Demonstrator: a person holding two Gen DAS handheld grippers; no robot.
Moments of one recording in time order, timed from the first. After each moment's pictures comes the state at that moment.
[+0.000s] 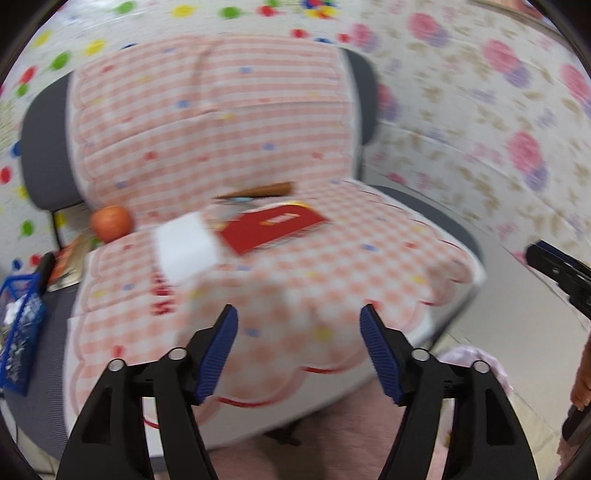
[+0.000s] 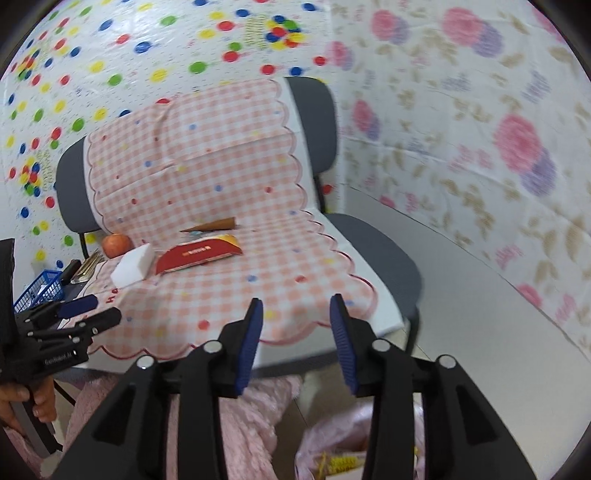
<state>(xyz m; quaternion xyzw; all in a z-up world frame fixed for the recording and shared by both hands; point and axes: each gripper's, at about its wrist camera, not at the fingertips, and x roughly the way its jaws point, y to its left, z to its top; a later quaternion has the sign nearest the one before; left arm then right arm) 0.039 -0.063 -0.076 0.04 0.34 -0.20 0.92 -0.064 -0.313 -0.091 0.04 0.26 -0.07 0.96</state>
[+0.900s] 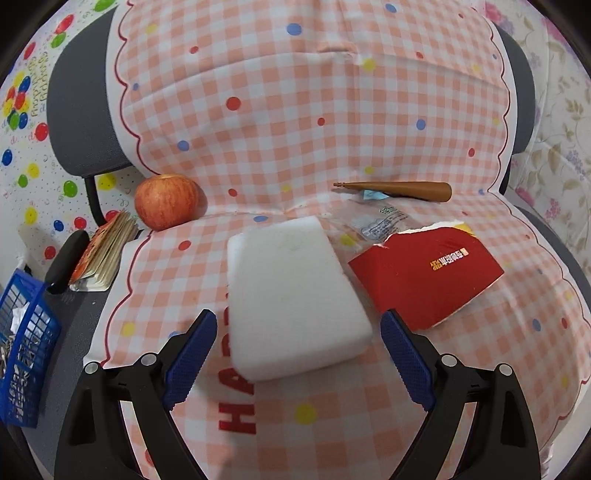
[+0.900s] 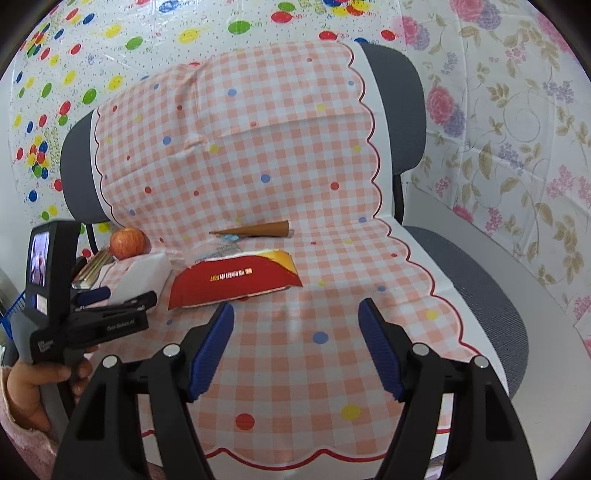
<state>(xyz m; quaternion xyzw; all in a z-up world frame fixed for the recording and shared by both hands) 0.189 -0.044 -0.119 0.02 0.40 -0.03 0.91 0.081 -0.274 -0.114 0.02 0.30 0.00 0.95</state>
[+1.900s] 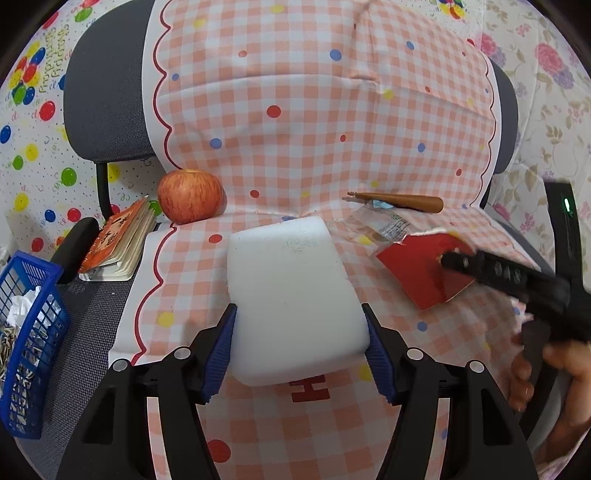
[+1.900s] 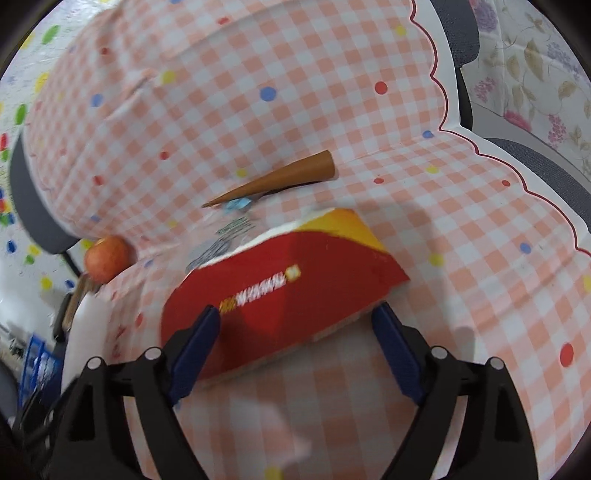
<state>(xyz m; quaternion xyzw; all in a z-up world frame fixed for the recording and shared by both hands) 0.165 0.014 -0.113 -0.01 0.38 -0.08 0.92 0.216 -0.230 -0.178 0.15 0.41 0.00 0.90</state>
